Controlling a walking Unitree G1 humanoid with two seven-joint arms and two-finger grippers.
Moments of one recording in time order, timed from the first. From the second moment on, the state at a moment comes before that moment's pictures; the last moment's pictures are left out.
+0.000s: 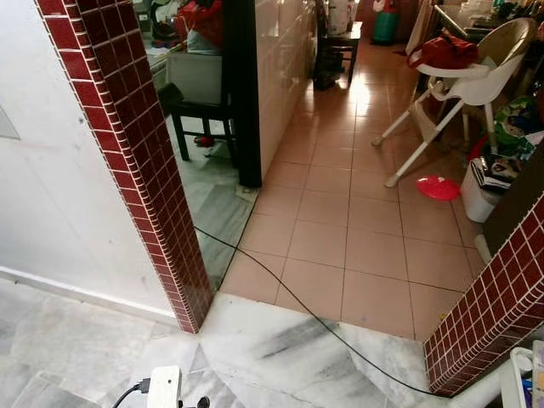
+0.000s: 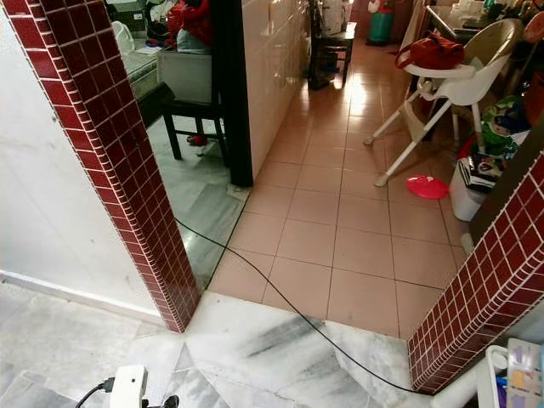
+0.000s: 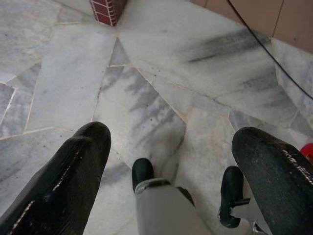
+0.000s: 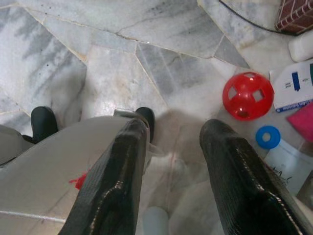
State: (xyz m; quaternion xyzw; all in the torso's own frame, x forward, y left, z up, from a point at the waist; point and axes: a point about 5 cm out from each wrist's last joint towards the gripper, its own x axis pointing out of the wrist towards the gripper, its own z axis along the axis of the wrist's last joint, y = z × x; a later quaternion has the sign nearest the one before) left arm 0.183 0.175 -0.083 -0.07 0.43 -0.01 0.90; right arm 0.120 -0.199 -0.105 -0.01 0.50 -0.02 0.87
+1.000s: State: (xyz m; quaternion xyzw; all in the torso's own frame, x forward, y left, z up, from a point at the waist) left arm 0.180 0.170 -0.086 -0.08 0.44 -0.01 0.89; right arm 0.117 -0.201 -0.105 -0.03 0.51 -0.01 0.86
